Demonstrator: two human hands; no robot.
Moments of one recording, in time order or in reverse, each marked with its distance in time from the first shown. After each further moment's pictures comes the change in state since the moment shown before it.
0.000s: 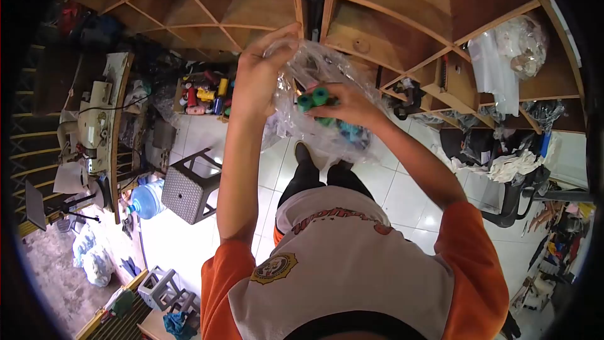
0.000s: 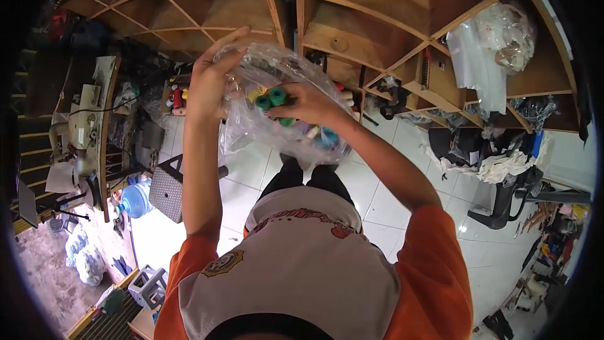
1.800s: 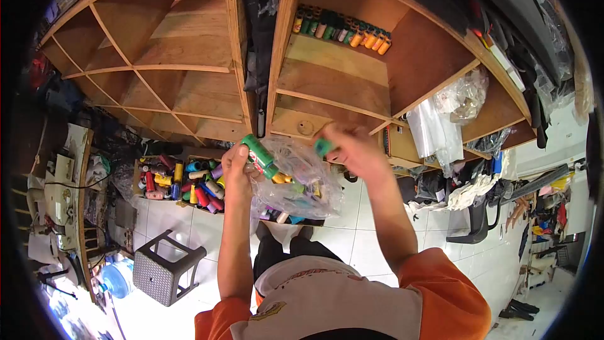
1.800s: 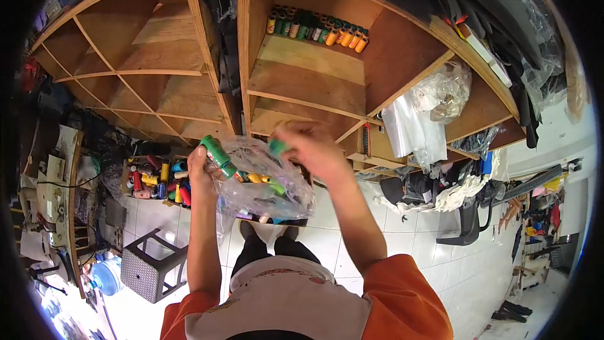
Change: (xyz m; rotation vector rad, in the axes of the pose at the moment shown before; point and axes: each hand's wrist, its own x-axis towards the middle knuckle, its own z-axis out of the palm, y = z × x) left_hand 0.061 -0.058 0.021 -0.409 -0.092 0.047; right_hand -0.006 -0.070 -0.125 0.469 0.447 0.132
